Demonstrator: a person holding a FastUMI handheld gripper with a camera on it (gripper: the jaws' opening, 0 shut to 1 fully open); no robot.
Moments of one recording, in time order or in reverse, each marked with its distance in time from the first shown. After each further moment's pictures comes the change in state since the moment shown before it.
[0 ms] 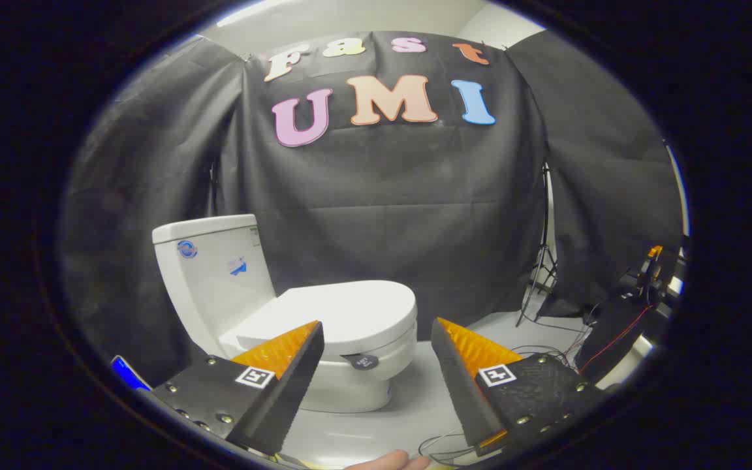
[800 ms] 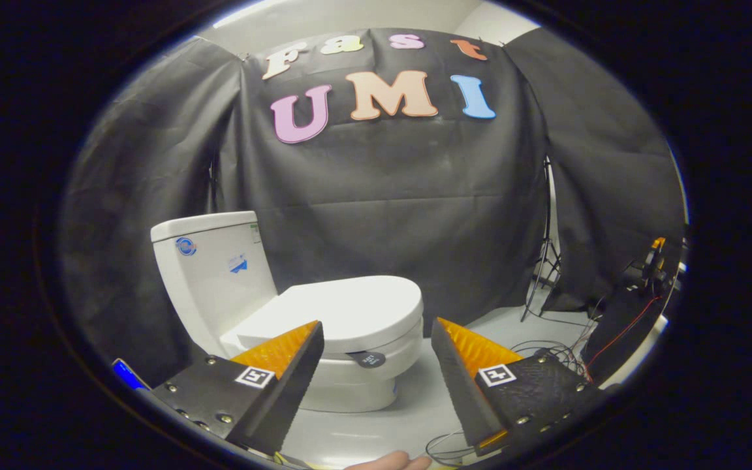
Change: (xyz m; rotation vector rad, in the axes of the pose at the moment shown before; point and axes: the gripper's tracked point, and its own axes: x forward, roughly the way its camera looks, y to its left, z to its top) arm 0.004 0.004 -0.015 0.021 0.014 0.005
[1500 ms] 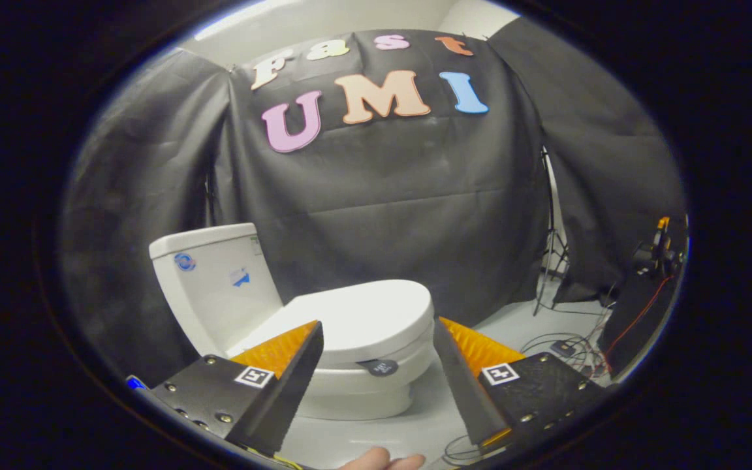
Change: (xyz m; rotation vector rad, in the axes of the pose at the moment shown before) arm 0.027 0.014 0.006 0.110 -0.054 0.033
